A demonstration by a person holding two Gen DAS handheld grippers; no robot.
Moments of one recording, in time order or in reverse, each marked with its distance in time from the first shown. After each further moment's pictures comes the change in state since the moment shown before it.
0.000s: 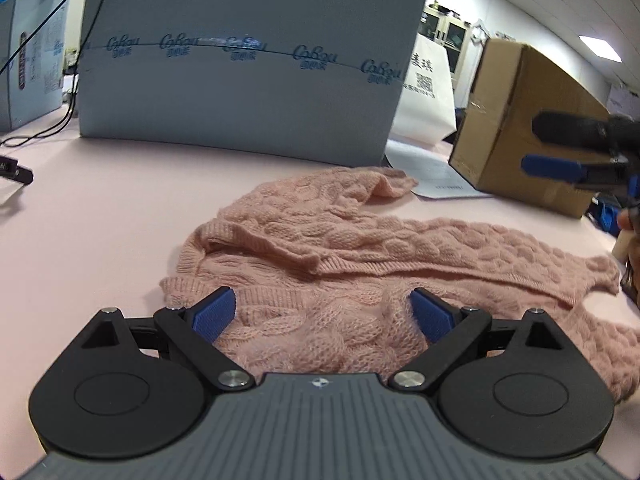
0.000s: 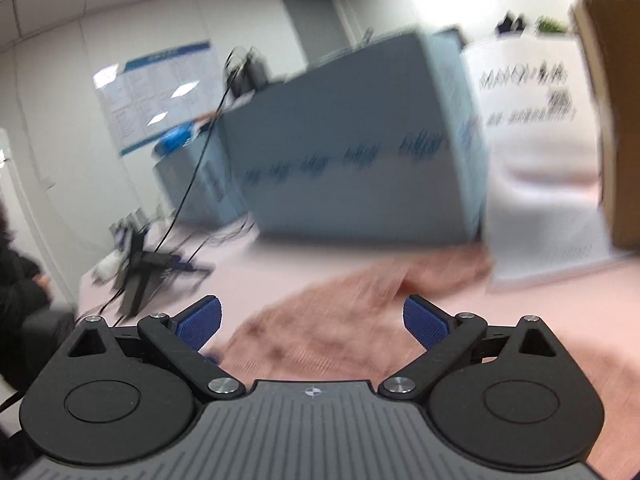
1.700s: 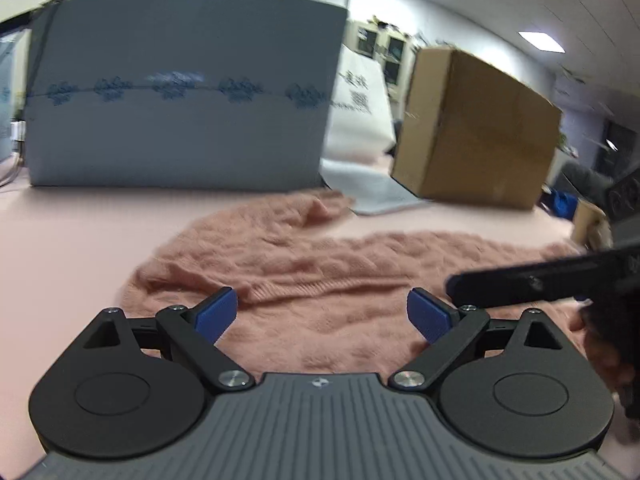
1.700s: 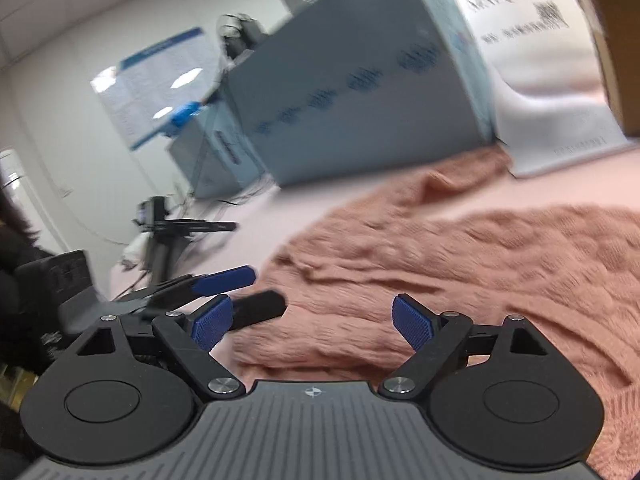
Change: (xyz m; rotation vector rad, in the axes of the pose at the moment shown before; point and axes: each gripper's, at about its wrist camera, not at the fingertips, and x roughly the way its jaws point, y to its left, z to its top) left arm 0.001 -0.037 -0.004 0.187 -0.045 -0.167; right arm -0.003 -0.011 -0.083 0.217 0.174 0.095
